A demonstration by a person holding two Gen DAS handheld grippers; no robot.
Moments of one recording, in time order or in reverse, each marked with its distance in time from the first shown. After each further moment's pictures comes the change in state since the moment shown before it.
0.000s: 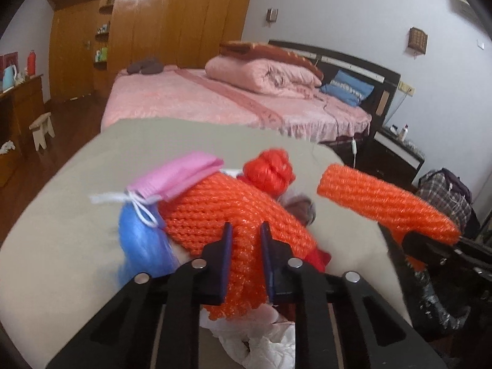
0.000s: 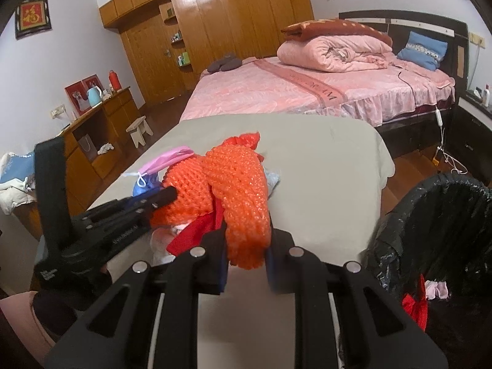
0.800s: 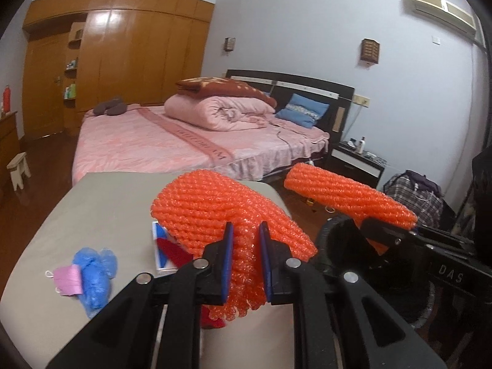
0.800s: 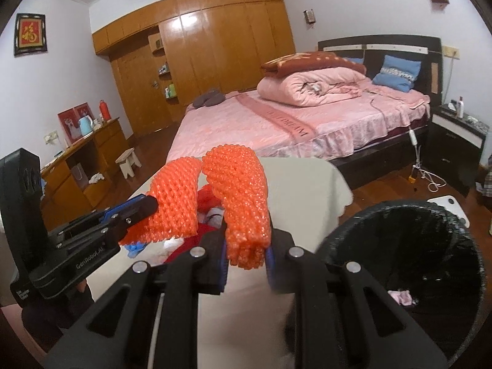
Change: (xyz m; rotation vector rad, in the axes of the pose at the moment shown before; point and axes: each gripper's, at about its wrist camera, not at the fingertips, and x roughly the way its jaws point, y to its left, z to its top) left arm -0.066 -0.088 0.033 0.117 -0.128 -0.151; right arm -0.094 -0.035 0.018 0.034 -0.156 -0.079
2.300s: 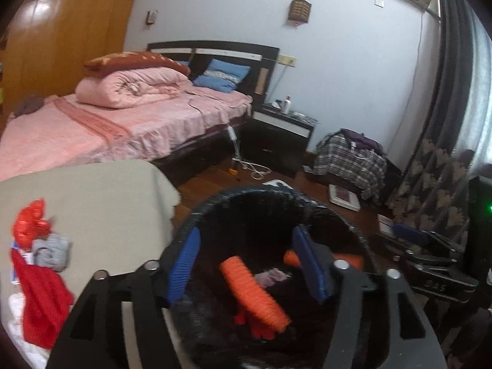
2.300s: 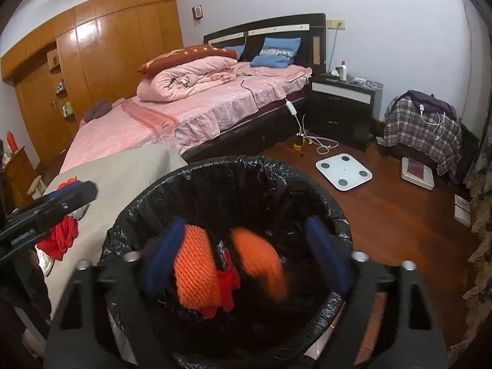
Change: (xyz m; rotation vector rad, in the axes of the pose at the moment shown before) left arm 0.085 -0.155 -0.018 0.127 0.141 -0.294; right arm -0.074 -0.174 -0.073 0.204 0.013 -0.462
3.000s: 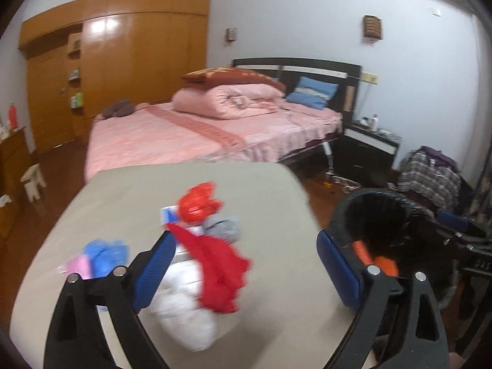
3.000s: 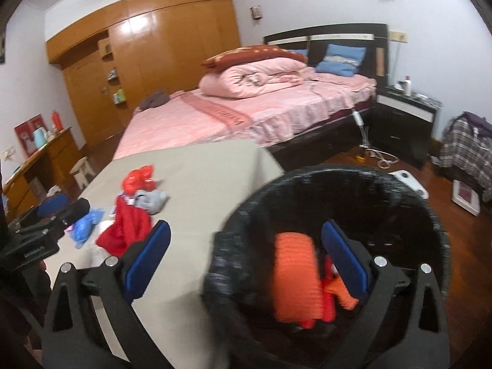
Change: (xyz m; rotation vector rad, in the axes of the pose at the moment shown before) left arm -0.120 0.118 -0.040 -0.074 -0.064 0.417; right arm 0.003 0.140 0.003 -0.120 0.004 0.253
